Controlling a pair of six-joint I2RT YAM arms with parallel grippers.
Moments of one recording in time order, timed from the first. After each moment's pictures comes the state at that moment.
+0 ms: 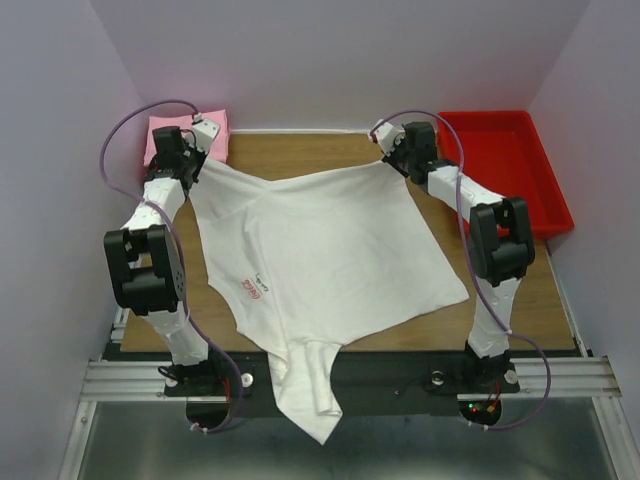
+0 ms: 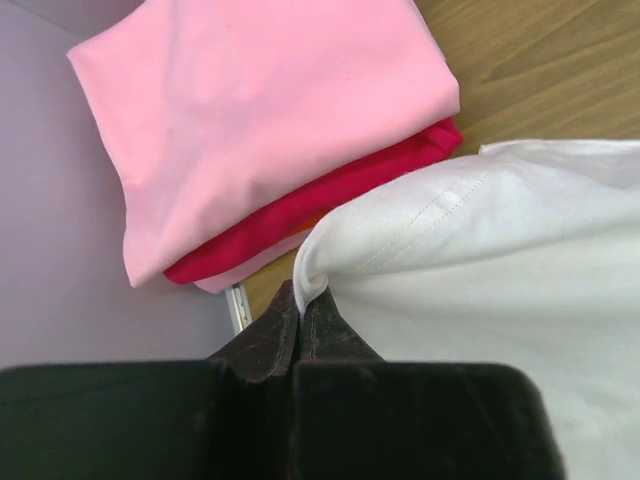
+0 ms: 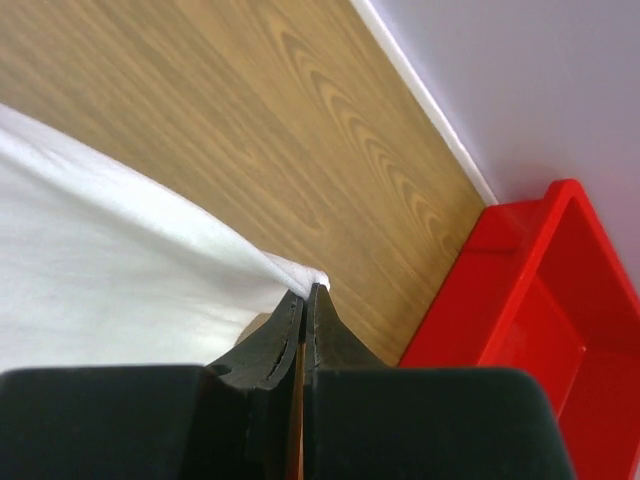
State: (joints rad) left arm 0.12 1.77 1.35 -0.11 0.08 0.61; right arm 0.26 2.03 1.56 -0.09 0.02 -0.72
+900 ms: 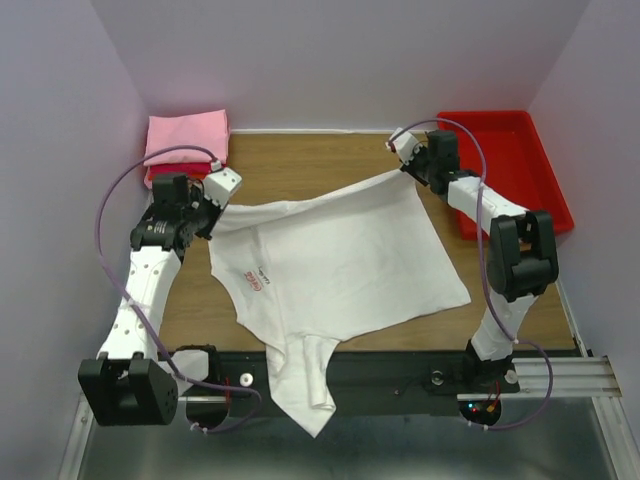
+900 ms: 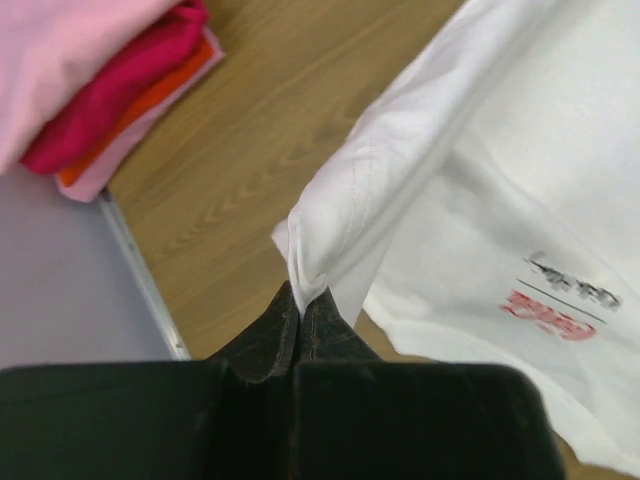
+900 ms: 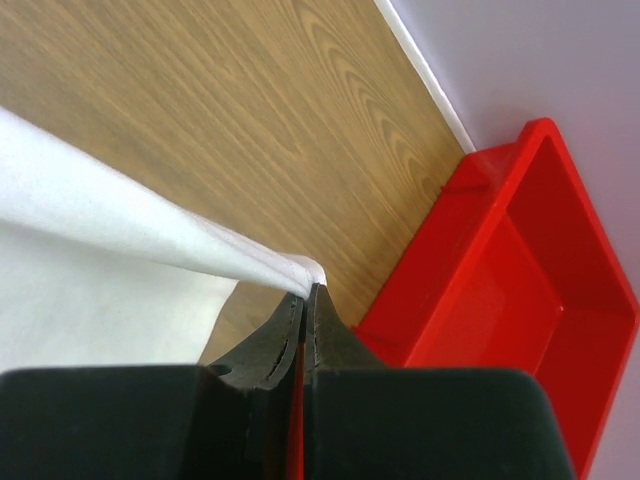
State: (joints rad) left arm 0.02 1.15 1.05 -0.57 0.21 0.59; right arm 0.19 1.89 1.40 -0.06 -0.03 -0.79
